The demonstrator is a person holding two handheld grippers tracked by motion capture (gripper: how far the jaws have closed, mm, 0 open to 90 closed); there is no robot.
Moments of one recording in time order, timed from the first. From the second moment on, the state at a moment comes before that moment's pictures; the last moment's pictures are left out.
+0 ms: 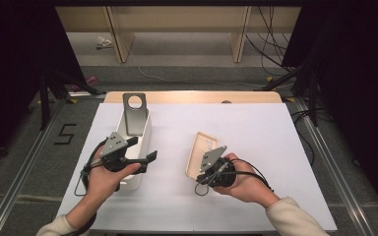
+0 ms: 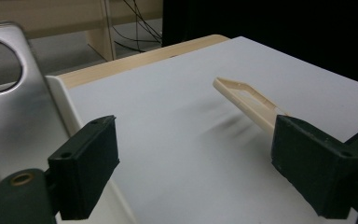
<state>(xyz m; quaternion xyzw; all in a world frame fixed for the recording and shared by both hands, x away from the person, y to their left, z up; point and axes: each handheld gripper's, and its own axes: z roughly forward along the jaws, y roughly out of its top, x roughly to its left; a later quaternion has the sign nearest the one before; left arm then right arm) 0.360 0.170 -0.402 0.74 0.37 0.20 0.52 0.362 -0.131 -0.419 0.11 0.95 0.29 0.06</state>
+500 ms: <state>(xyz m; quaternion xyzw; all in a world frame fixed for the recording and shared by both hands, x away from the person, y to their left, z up) 0.406 0.089 -0.395 0.79 0.37 0.14 0.47 0.352 -0.136 -0.418 0.10 0.95 0.30 0.06</state>
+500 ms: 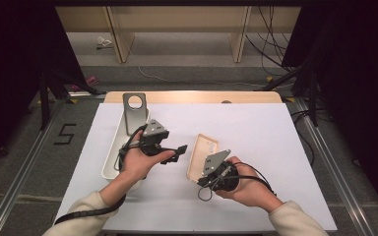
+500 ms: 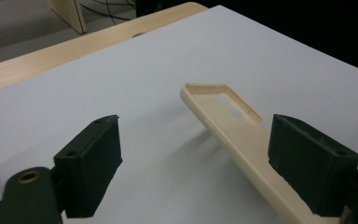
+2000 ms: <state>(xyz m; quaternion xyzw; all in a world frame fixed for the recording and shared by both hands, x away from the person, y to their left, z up) 0.463 0.050 -0.423 0.79 0.46 0.03 0.41 0.346 -0.130 -0.414 0.08 0.94 0.32 0.07</state>
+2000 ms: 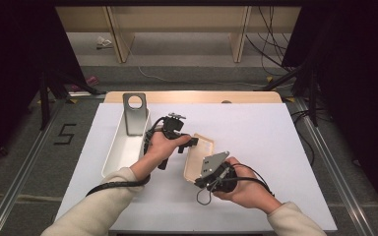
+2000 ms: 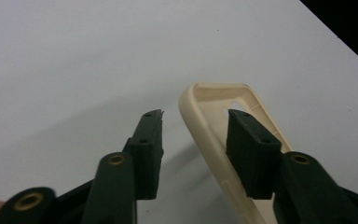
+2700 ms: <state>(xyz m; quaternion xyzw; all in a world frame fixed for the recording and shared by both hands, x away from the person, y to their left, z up) 0.440 0.041 -0.394 0.74 0.46 0.00 0.49 0.345 -0.126 -0.421 0.08 0.95 0.30 0.08</state>
